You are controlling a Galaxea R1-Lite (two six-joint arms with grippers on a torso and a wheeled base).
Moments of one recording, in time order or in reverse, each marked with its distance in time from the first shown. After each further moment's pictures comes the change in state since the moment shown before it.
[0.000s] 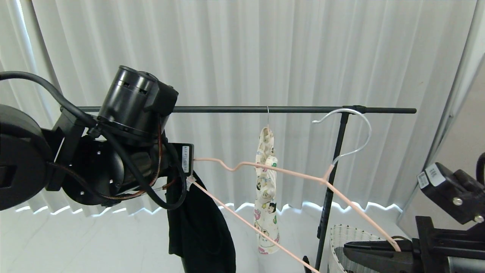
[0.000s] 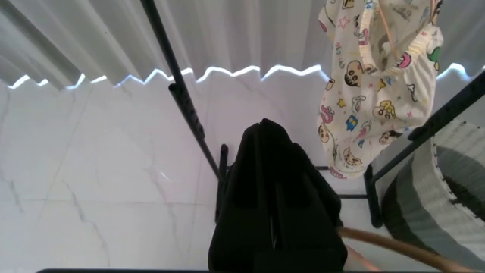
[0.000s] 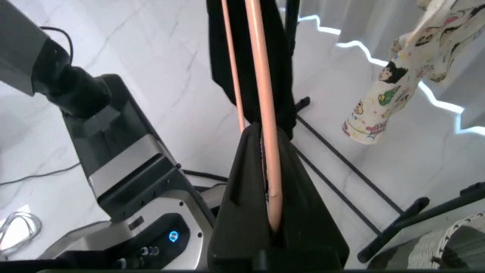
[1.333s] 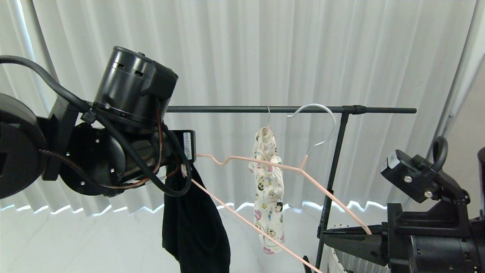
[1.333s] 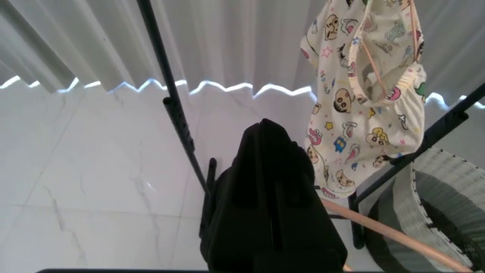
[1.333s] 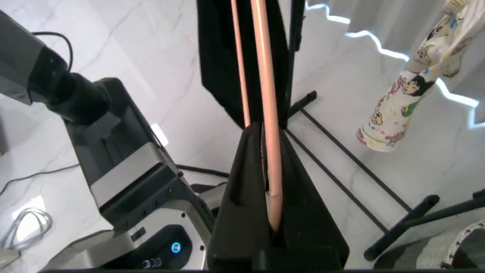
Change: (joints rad) left arm -0.020 0.003 -0.058 -0.003 0.041 -0.036; right arm -0.031 0.109 -0.089 0.006 0.060 0.002
